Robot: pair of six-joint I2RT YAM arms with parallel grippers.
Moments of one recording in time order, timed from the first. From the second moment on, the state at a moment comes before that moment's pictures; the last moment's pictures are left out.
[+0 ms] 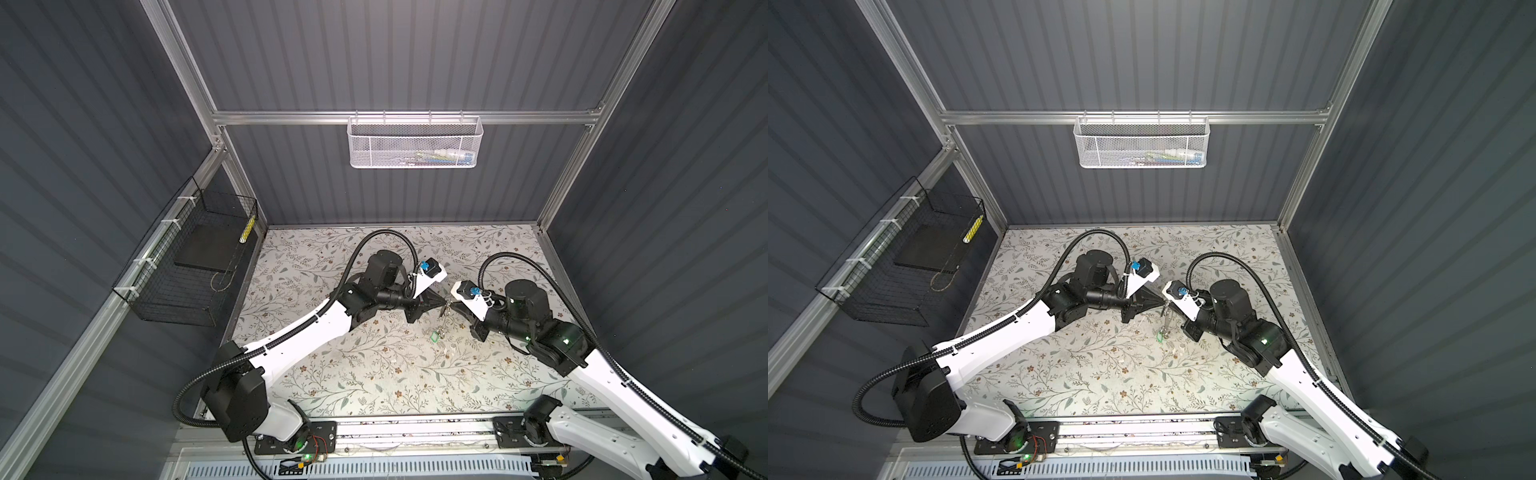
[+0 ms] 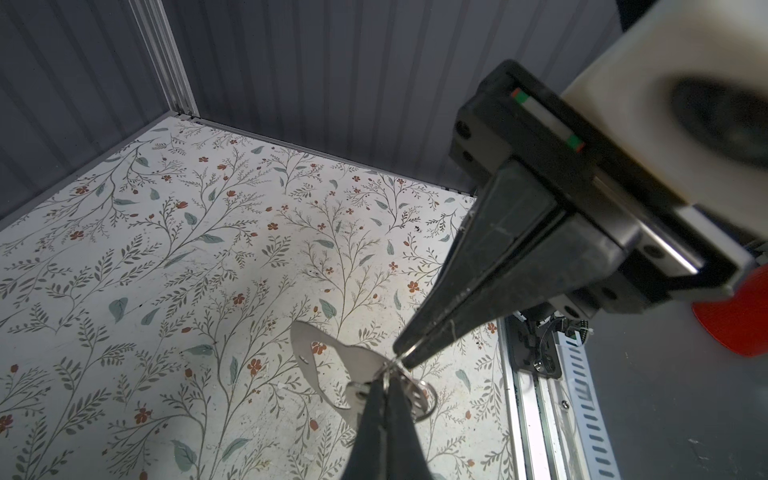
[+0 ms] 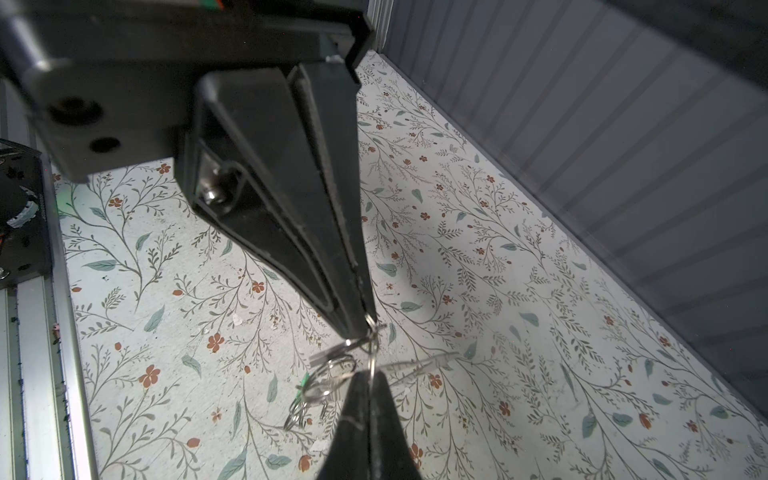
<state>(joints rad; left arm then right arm) -0.79 1.46 1.18 -0.20 0.65 0.13 0.63 0.87 0.84 -0.46 -0.22 -0.36</state>
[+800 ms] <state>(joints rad) -0.79 1.46 1.17 -0.16 0.68 0.04 0.63 0.84 0.81 -0.43 -0.23 -0.37</state>
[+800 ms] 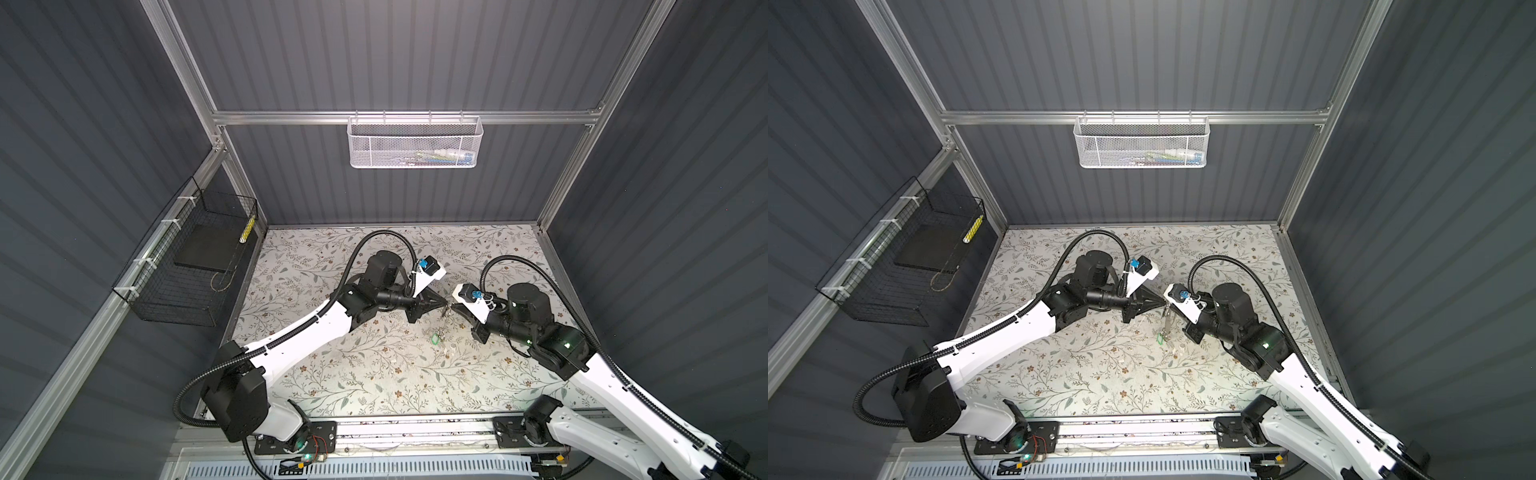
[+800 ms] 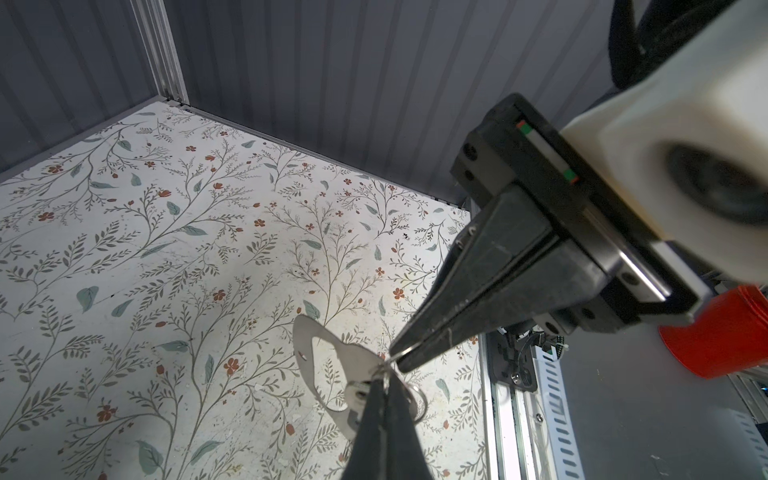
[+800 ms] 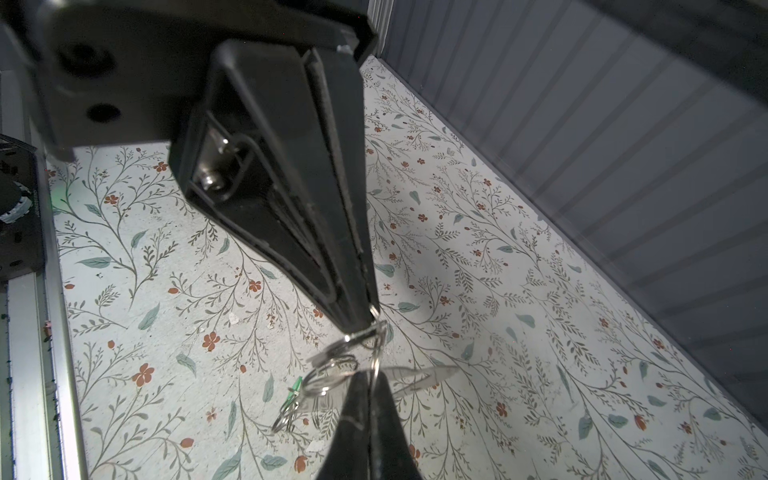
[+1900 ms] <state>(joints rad) -0.73 1.55 1.21 -0.17 0.92 -0.03 0.61 0.73 0.69 -0.30 -0.27 -0.43</state>
